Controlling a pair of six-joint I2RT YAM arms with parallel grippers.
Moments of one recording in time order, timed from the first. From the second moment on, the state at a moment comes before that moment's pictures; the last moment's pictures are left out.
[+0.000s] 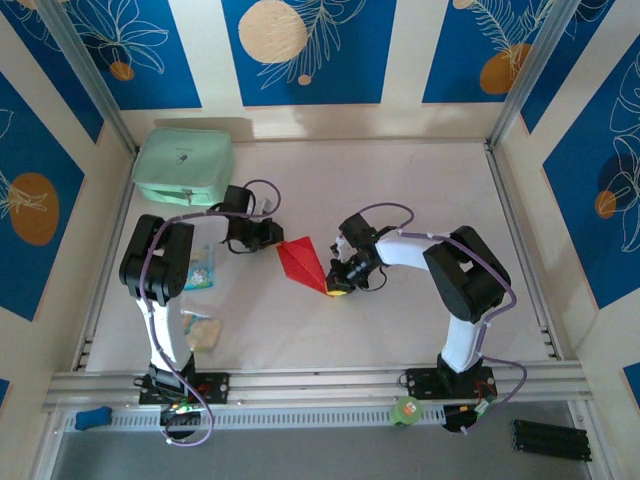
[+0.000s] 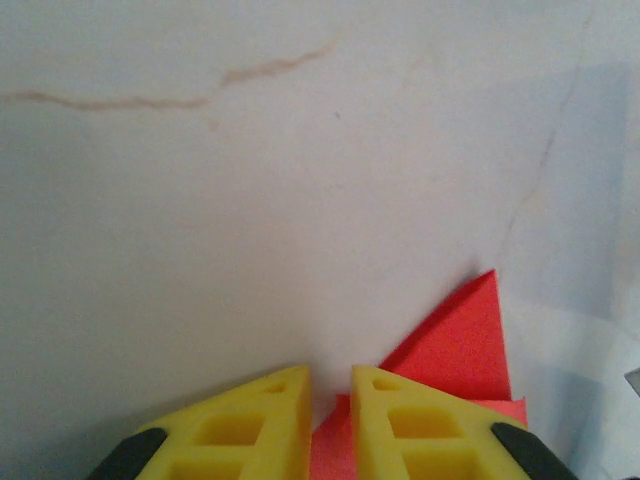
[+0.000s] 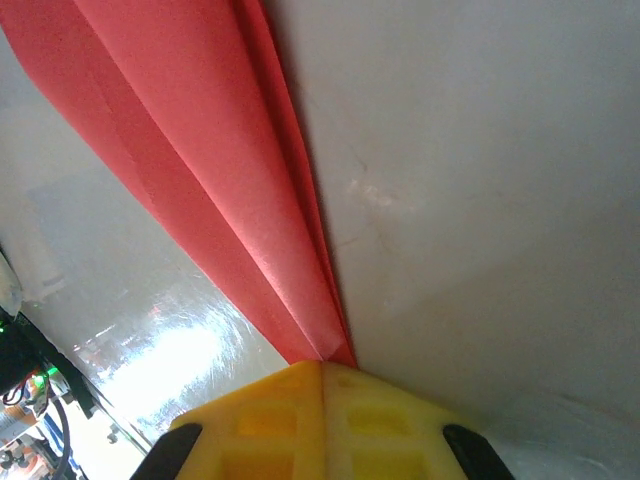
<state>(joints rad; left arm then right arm) -0.27 1.96 1.12 -0.20 0.56 -0.44 0.59 1.83 0.98 -0.49 -0.58 0.55</state>
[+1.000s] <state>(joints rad) -0.54 1.86 0.98 -0.08 0.47 -0.71 0.59 1.83 0.98 -0.50 -0.58 0.55</state>
